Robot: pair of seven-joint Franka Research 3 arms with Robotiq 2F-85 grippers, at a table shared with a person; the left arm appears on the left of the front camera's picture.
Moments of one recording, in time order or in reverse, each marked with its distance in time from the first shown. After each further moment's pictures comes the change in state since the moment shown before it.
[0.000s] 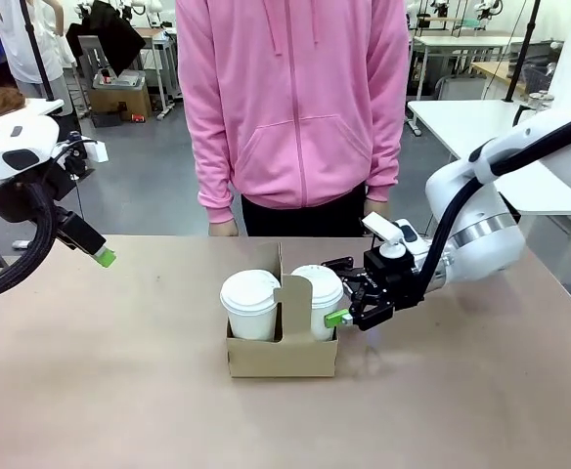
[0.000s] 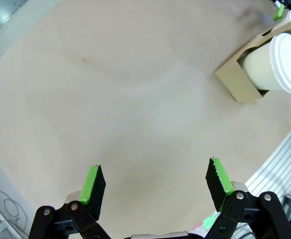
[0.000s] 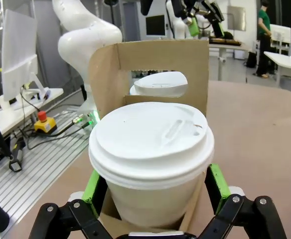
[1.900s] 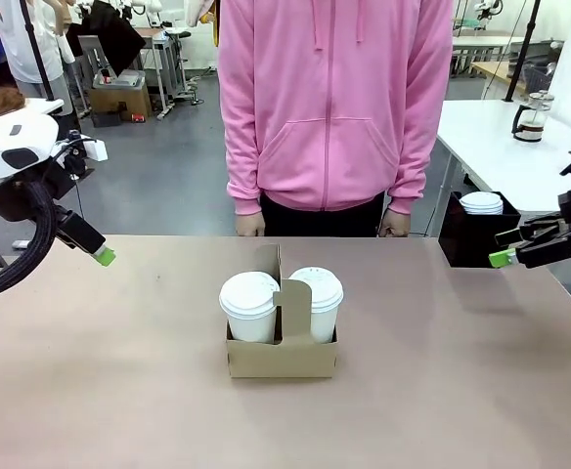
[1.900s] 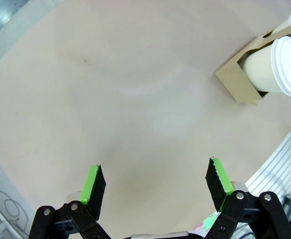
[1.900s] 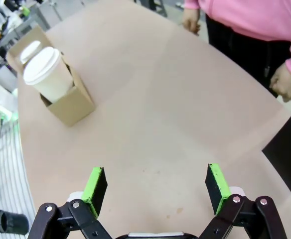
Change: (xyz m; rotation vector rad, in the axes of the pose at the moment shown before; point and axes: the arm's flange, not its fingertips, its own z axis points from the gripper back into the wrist) left arm 0.000 0.000 0.001 0.002 -0.003 -0.001; right arm 0.095 0.134 0.245 -0.803 0.373 -0.430
